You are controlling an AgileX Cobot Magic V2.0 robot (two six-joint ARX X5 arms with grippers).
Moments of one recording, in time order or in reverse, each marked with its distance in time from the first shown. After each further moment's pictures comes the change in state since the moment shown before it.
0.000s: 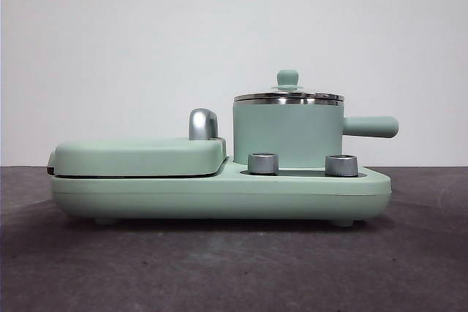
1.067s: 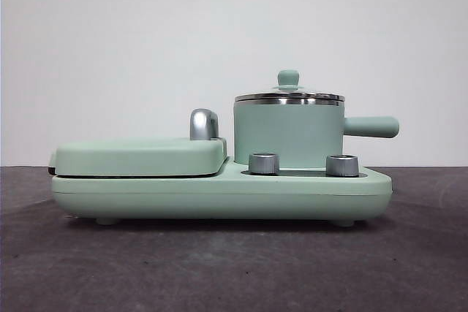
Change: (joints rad) left arm 0.576 -0.280 -0.587 0.560 -0.004 0.193; right arm 0.003 -0.005 0.000 0.062 -0.002 0.000
